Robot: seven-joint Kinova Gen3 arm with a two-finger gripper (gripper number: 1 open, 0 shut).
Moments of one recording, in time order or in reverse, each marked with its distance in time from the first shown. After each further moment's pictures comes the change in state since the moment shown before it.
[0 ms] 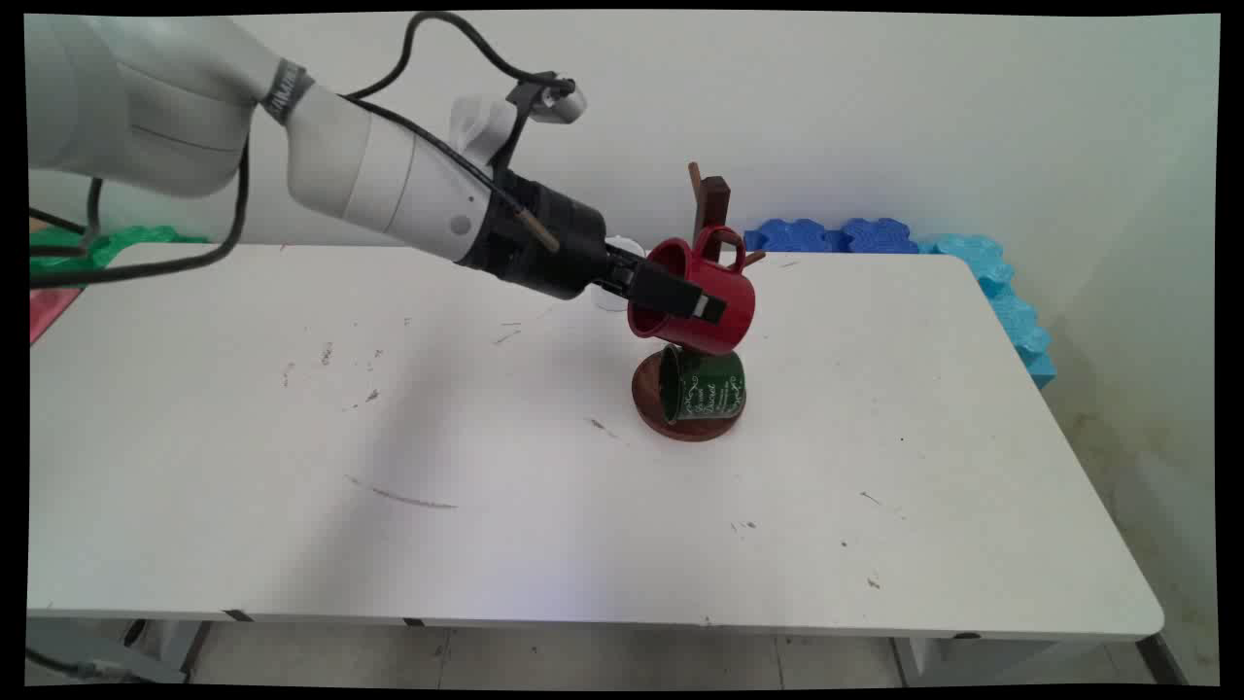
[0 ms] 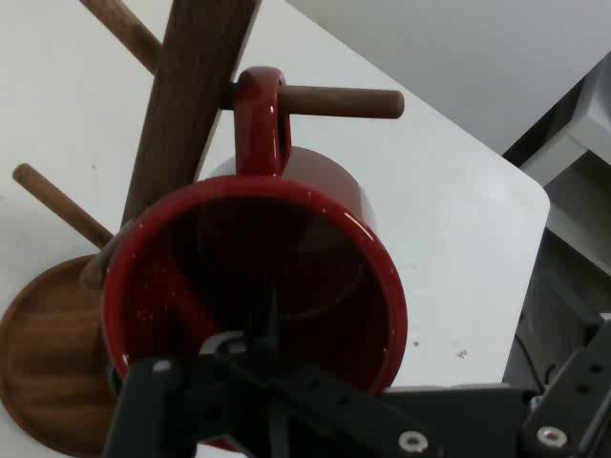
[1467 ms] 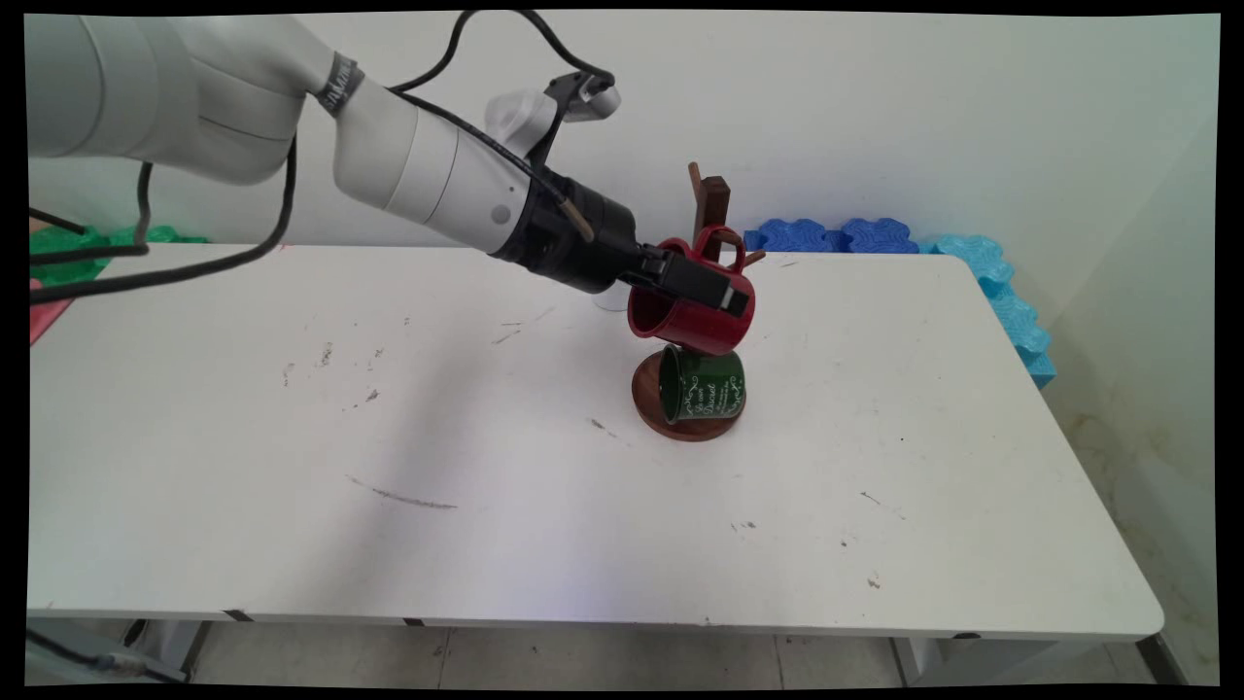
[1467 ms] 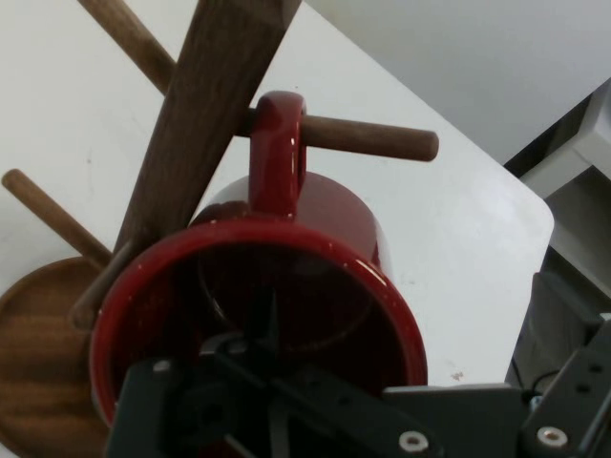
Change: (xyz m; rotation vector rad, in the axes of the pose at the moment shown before) arm 0.015 0.000 0.022 0.008 -0.020 -0.063
